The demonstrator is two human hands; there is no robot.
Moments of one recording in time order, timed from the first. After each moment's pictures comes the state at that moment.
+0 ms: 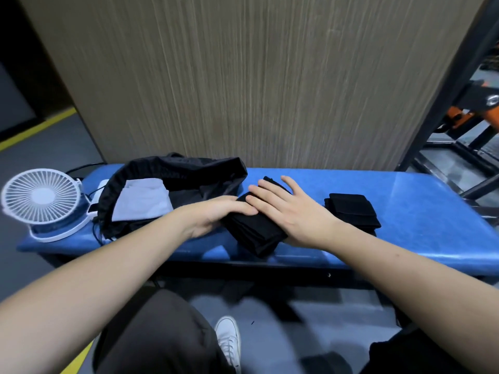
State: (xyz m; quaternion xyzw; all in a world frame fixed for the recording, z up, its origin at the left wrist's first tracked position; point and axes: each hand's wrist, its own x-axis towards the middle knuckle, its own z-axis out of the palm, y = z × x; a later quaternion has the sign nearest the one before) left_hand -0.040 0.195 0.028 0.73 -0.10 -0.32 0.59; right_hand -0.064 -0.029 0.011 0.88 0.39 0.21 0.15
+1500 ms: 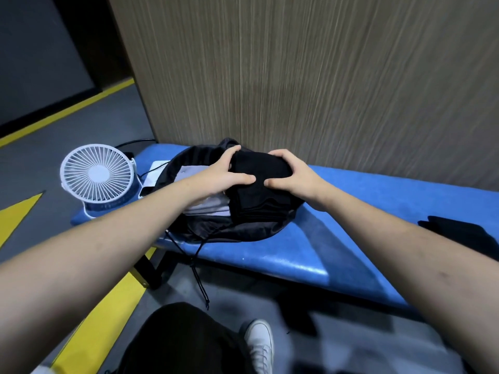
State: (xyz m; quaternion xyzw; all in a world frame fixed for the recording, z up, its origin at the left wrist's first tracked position) left_hand 0.055 0.325 0.019 0.85 -0.04 -0.11 0.52; right_hand 0.075 0.104 0.005 0.82 0.17 -0.10 -0.53
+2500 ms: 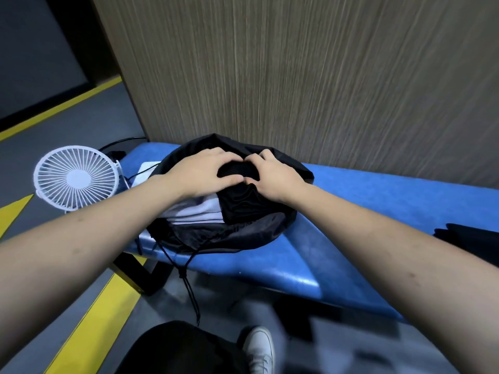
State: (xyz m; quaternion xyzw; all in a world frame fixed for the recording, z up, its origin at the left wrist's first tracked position) left_hand 0.095 0.354 0.013 0.98 -0.18 0.02 0.10; right_hand 0.116 0.156 -0.011 0.96 0.22 0.00 -0.18
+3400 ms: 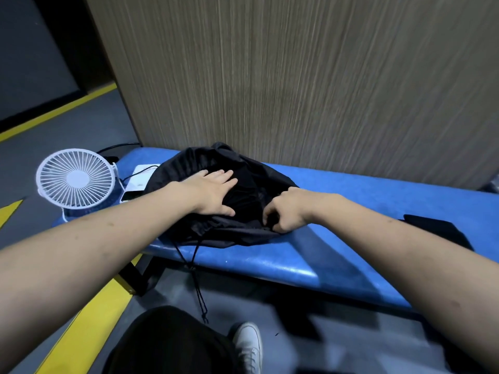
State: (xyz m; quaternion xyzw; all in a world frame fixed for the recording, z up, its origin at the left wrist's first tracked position) left_hand 0.060 0.309 0.013 0.96 -0.19 -0.14 -0.15; right_hand 0.047 0.089 0.014 0.93 0.30 -0.19 0.07
